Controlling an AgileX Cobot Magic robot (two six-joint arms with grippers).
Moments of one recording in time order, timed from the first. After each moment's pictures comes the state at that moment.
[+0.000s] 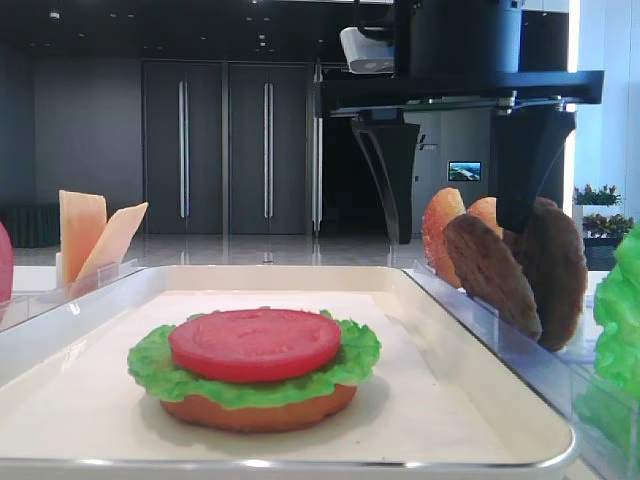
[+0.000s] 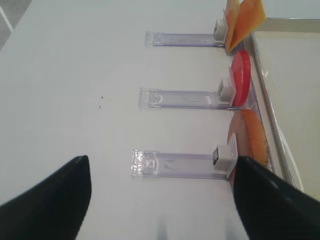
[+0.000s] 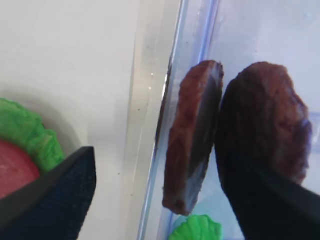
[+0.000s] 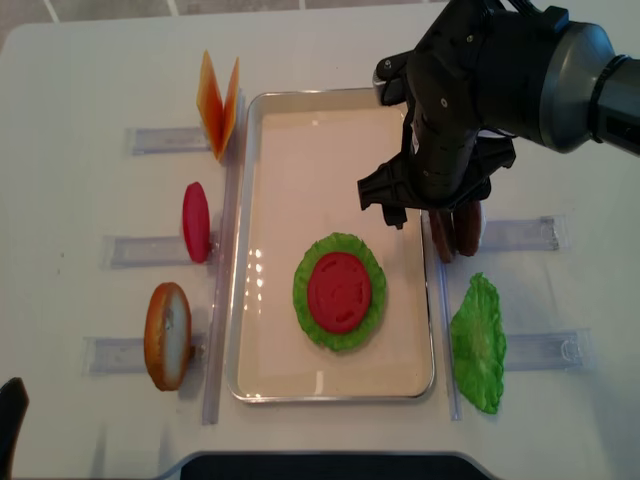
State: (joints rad) left arm 0.02 -0.02 -0.48 0.07 1.11 -0.05; right arm 0.71 1.82 -1.32 -0.14 1.04 0.56
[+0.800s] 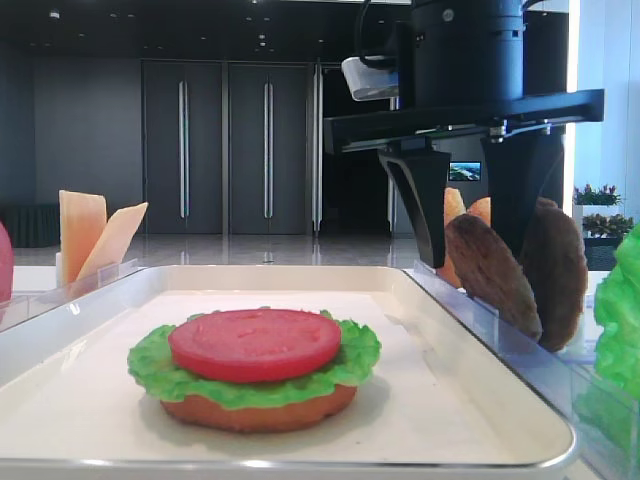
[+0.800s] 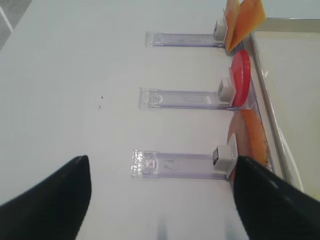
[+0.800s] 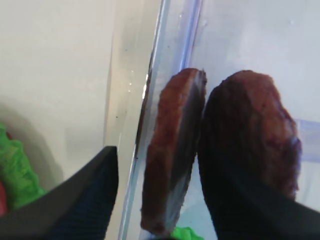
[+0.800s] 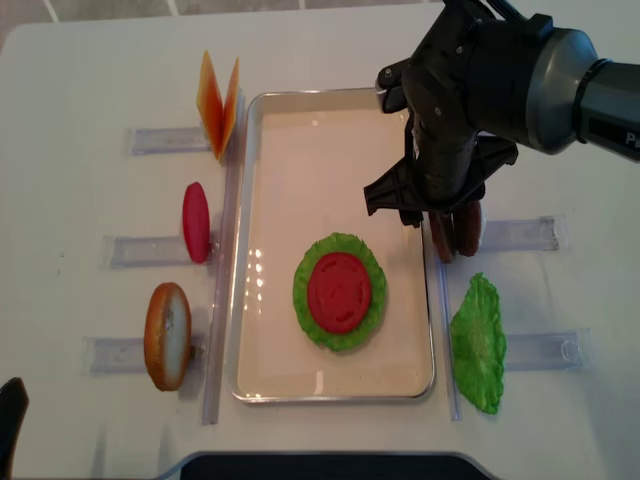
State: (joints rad) left arm 0.02 -0.02 -0.48 0.07 1.11 -0.05; right arm 0.70 1.86 -1.32 -0.19 1.05 0.56
